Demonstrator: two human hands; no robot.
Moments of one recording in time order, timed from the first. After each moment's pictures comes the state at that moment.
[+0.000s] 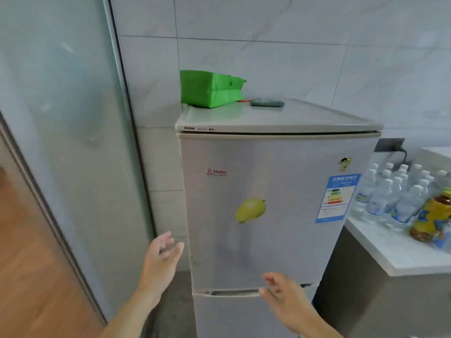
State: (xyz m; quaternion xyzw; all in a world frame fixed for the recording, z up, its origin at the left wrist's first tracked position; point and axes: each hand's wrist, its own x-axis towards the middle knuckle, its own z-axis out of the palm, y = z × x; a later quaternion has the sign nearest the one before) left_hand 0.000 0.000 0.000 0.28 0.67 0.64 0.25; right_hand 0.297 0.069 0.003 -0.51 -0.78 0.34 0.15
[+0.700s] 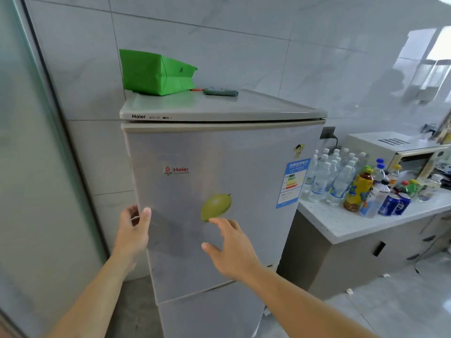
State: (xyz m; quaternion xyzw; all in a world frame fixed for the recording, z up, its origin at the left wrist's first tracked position) left_hand -0.016 0.081 0.024 0.36 0.64 0.63 0.24; right_hand 0.236 0.083 0.057 -0.47 -0.79 0.28 0.27
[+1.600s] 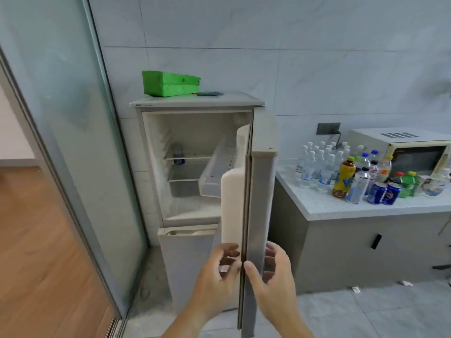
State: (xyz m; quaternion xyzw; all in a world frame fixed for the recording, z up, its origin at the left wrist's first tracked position) left_hand 0.430 -0.185 0.017 0.52 0.60 0.54 0.27; right_hand 0.572 -0.127 -0.008 -0.46 -0.68 0.35 0.46
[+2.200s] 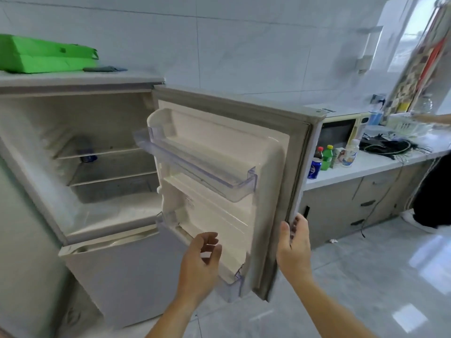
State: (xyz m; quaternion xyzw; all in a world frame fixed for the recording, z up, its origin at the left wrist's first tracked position) left_hand 0.581 -0.029 -0.017 0.51 0.59 0.55 0.30; right_hand 0.787 0.038 -0.017 -0.56 -0.55 0.27 0.56
